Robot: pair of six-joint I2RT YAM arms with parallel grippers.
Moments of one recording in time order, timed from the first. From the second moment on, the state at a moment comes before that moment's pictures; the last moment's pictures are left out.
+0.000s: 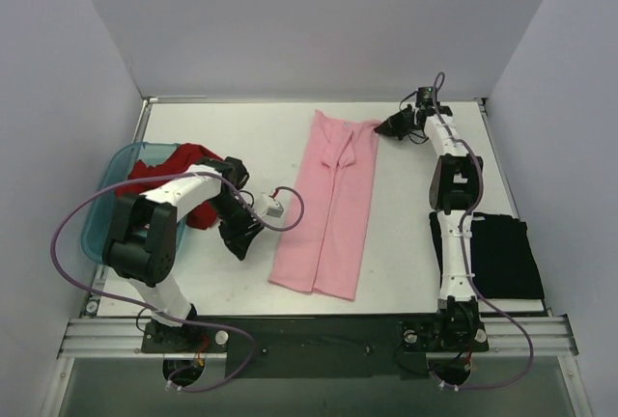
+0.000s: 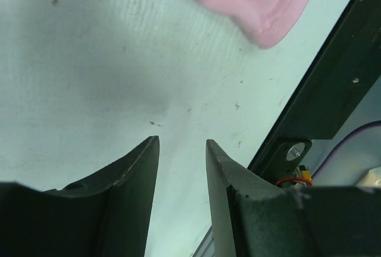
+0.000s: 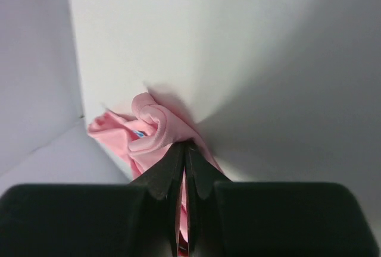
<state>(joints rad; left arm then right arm) -0.35 1.72 1.11 -1.15 0.45 0.82 -0.02 2.71 2.41 -0.70 -0.44 1.02</state>
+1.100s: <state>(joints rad) -0.66 1.51 0.83 -0.85 0.69 1.68 0.45 1.52 0.80 -0.89 -0.23 0.60</state>
